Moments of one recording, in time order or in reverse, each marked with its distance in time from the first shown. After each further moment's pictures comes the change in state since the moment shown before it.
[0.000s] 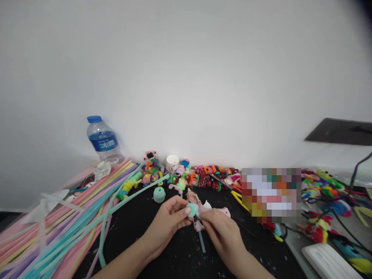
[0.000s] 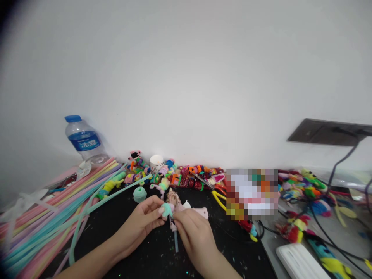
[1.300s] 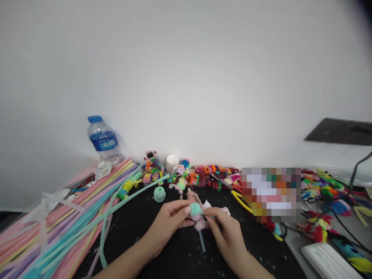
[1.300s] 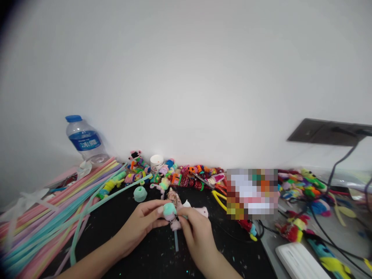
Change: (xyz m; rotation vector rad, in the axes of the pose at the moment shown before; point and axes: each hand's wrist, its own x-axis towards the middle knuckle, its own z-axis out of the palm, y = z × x) left_hand 0.001 -0.003 -0.005 0.099 -0.042 0.016; right_hand 0.001 -0.002 -0.001 0.121 0.056 0.207
